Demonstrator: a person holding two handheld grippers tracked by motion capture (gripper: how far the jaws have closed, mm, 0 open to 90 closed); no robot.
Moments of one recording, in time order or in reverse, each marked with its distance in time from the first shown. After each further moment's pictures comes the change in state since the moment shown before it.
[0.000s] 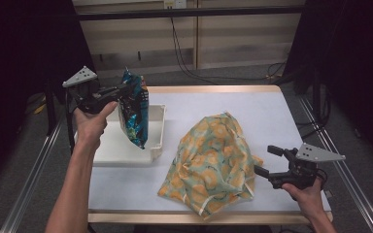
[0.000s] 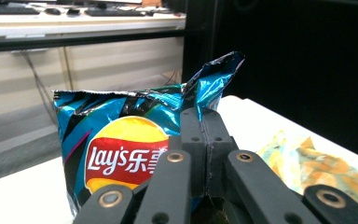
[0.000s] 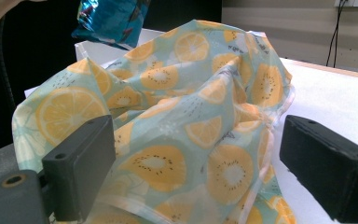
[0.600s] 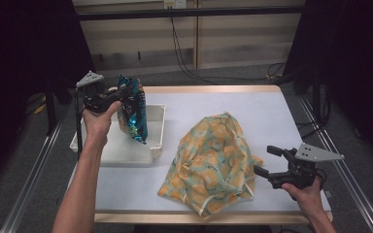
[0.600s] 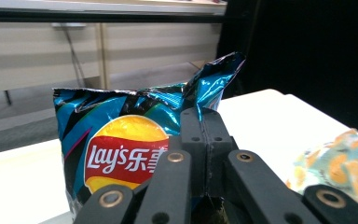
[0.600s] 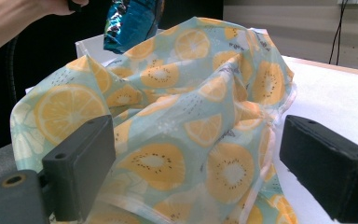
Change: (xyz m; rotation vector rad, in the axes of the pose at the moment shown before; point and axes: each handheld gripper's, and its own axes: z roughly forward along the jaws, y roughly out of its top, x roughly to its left) left arm 0.031 -0.025 0.030 0.039 0.138 -0.068; right arm -0.002 -0.002 0.002 0.005 0.009 0.003
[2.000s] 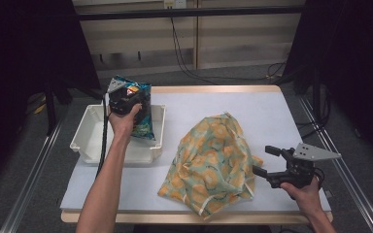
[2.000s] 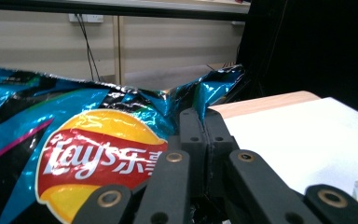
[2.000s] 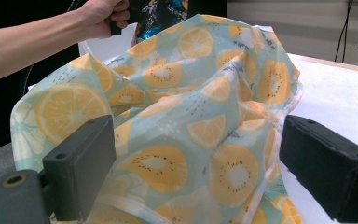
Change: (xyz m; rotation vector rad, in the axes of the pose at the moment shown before) left arm -0.001 -0.039 0.075 -0.024 0.073 -0.020; right arm -0.001 0.000 0.004 0.012 0.014 -0.001
